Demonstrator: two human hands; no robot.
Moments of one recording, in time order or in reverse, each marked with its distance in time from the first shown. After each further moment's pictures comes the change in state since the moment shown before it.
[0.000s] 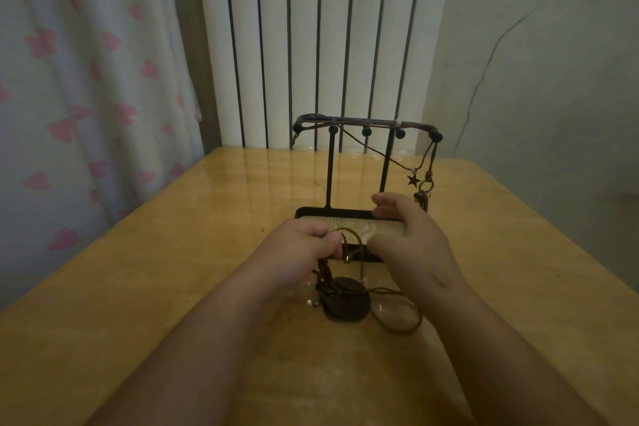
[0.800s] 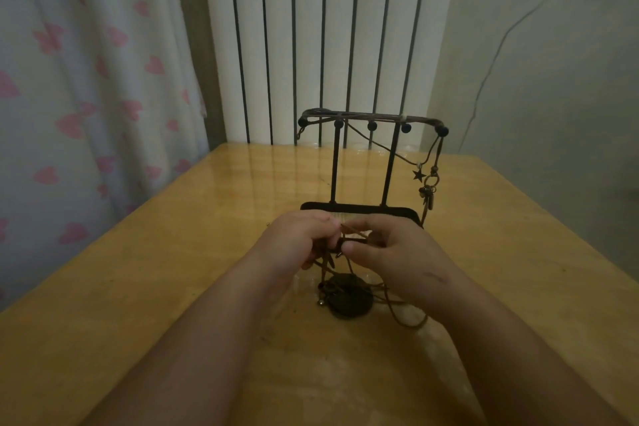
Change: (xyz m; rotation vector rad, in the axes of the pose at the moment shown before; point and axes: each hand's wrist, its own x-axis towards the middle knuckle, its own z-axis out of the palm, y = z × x) left_hand 0.000 0.004 -0.007 -0.178 -0.026 -0.041; right_hand -0.007 -0.004 0.006 -0.120 -0.313 -0.049
